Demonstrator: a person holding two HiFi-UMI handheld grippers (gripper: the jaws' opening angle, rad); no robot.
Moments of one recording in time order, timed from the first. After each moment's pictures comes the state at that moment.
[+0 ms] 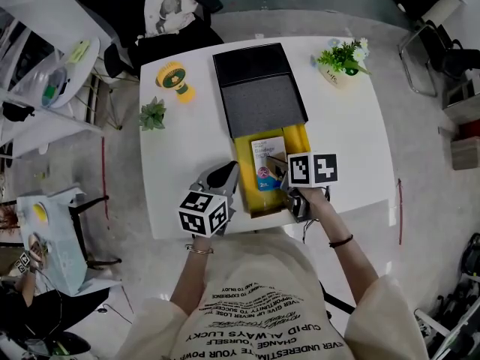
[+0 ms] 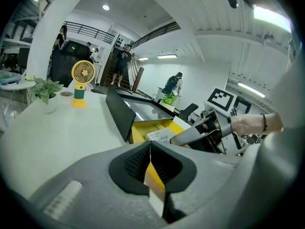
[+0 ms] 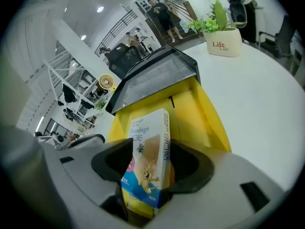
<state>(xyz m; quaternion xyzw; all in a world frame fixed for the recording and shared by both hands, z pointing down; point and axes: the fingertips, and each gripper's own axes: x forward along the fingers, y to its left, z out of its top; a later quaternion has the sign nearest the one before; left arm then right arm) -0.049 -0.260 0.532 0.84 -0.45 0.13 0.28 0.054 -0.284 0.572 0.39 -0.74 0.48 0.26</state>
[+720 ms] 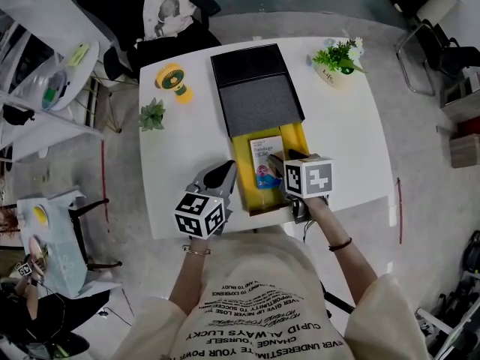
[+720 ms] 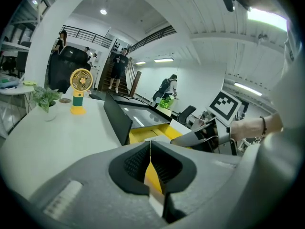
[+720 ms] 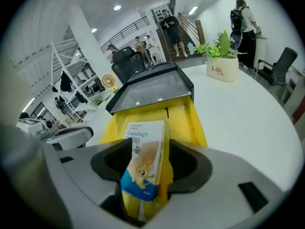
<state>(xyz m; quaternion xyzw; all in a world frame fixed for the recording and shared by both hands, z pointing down) -0.050 -0.256 0.515 0.85 -0.45 0.11 0.25 0.069 -0.287 0.558 0.44 -0.76 0.37 0.28</state>
